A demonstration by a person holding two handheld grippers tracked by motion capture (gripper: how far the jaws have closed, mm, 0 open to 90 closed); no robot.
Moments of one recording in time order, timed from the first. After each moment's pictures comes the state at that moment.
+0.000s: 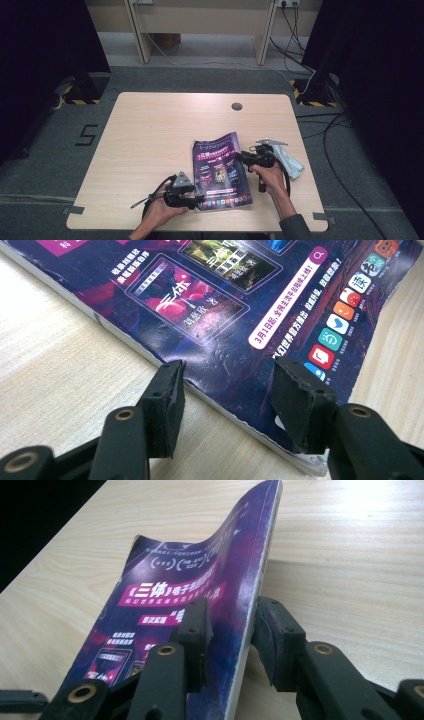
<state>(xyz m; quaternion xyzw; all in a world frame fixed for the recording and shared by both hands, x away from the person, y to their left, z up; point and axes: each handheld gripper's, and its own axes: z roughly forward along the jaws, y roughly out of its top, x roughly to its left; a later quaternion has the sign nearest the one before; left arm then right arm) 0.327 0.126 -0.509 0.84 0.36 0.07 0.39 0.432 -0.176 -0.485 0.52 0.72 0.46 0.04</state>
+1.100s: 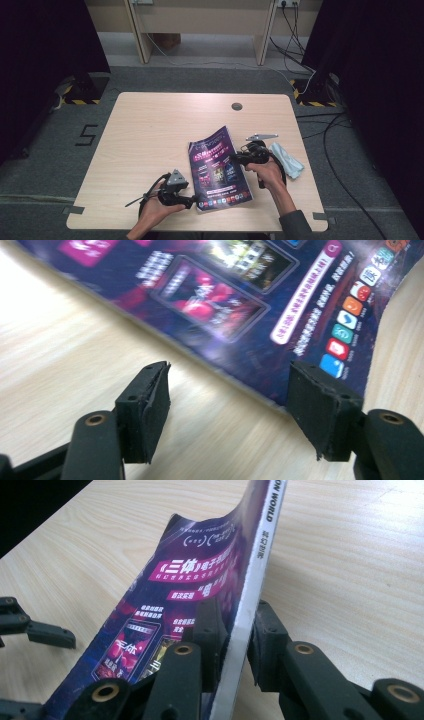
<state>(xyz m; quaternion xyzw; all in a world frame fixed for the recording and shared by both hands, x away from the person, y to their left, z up) 0.330 0.148 -0.501 0.83 0.38 0.08 0.40 0.437 -0.156 -0.464 0.44 0.79 0.43 0.03</state>
